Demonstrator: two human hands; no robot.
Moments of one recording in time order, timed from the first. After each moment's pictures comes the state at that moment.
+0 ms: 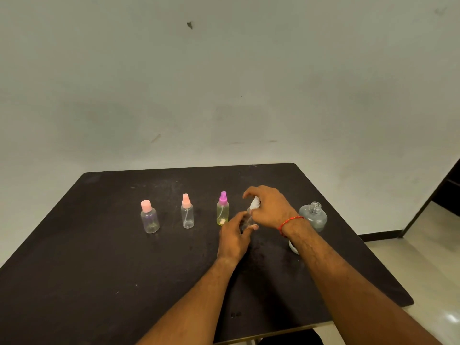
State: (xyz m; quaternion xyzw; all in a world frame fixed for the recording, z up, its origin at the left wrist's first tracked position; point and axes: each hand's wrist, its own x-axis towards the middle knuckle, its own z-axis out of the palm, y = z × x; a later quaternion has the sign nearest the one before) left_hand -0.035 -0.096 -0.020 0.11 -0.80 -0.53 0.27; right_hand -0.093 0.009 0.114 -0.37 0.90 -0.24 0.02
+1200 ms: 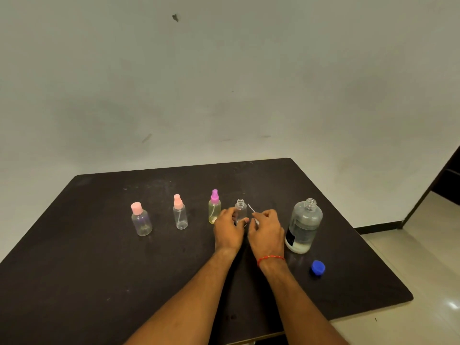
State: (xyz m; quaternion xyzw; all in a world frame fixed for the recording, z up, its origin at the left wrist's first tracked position) left_hand -0.062 -0.100 -0.020 0.22 -0.82 -0.46 0.28; right_hand -0.064 0.008 0.021 -0.14 0.90 -0.38 -0.14
